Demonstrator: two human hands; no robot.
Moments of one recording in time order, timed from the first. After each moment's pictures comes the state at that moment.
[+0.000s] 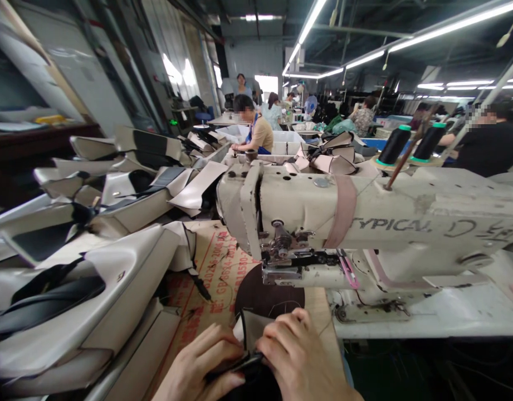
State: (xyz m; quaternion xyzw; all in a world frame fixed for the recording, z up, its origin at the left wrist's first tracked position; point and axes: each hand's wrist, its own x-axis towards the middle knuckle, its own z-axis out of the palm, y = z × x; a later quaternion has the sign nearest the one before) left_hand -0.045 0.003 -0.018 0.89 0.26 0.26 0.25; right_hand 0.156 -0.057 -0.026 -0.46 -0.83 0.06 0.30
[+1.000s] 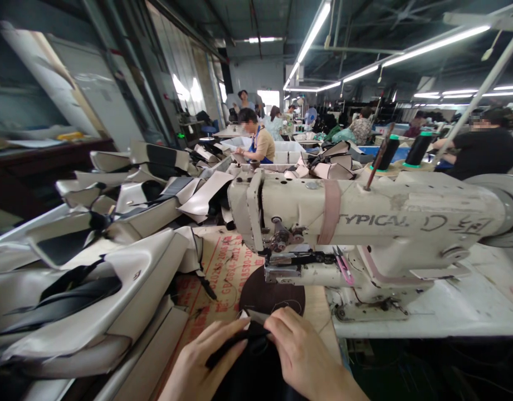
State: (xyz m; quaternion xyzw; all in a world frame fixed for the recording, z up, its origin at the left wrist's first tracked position) left_hand -0.041 -0.017 -0.012 0.81 0.38 0.29 0.32; right_hand 0.154 -0.062 -0.040 -0.48 -0.78 0.18 0.35
